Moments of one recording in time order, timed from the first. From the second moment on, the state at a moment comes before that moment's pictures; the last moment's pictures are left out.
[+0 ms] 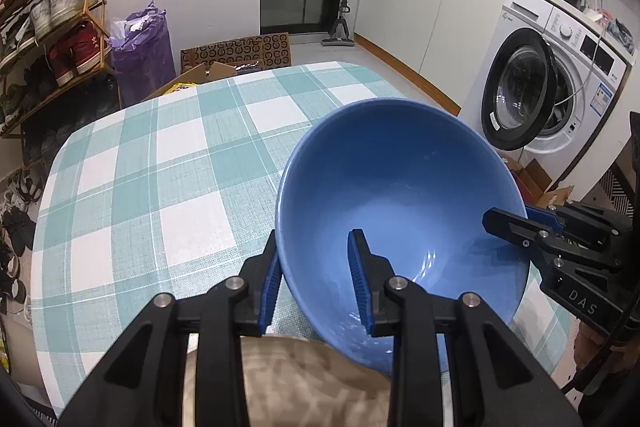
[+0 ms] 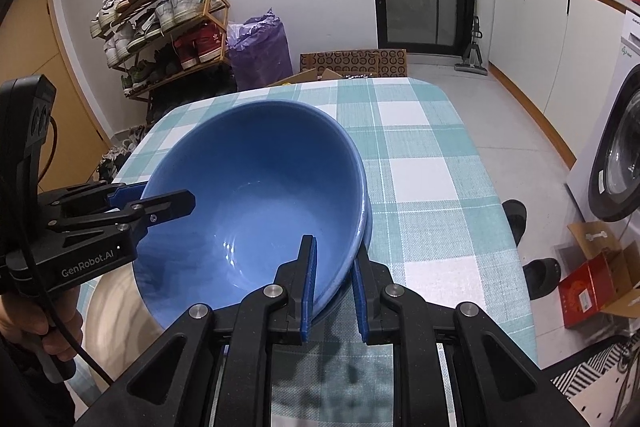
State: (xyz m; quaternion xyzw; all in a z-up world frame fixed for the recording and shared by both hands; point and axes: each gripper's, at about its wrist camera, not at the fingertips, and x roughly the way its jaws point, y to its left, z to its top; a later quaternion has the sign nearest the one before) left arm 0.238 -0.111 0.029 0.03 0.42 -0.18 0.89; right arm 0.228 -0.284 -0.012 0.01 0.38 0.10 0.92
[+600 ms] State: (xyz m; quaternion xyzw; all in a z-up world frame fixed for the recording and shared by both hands) left arm 0.237 -0.112 0.010 0.05 0.44 -0.16 0.88; right arm 0.229 -0.296 -0.021 0.02 0.40 0.10 0.91
